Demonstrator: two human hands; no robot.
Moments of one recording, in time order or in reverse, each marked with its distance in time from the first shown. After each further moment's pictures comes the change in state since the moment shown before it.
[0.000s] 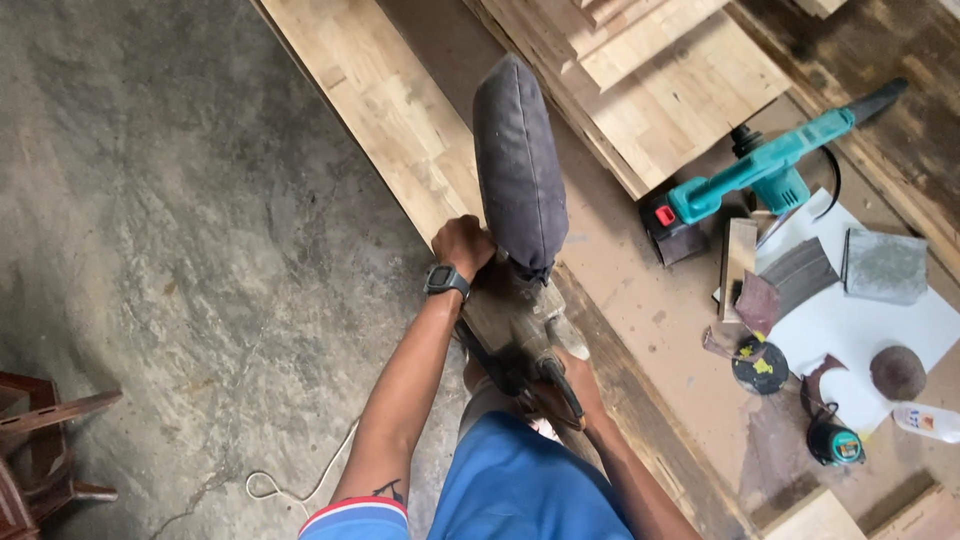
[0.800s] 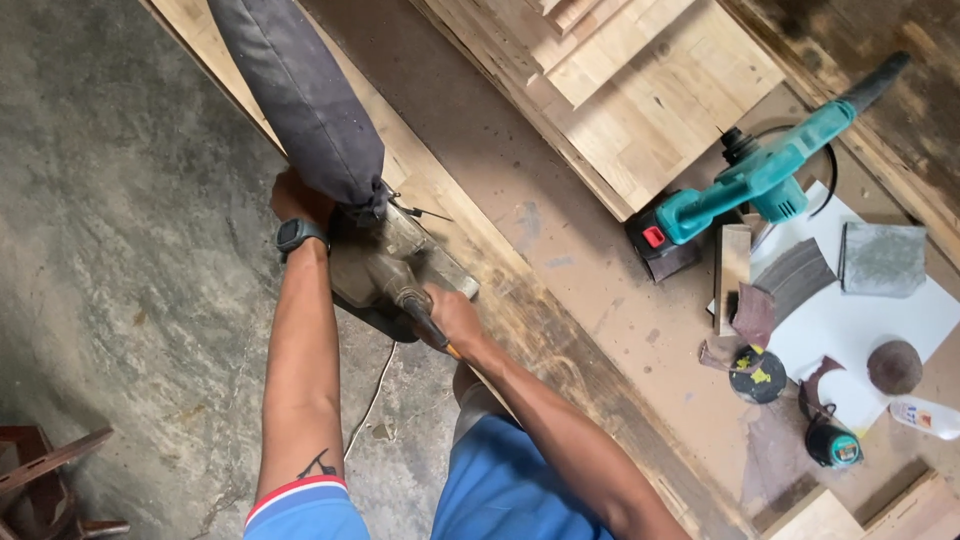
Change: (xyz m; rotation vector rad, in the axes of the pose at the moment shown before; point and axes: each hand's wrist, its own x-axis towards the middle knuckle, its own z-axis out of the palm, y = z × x) left_hand 0.197 -0.133 -0.094 0.241 0.321 -0.108; right_hand 0.174 -0.162 0.080 -0.050 -0.002 -0.238
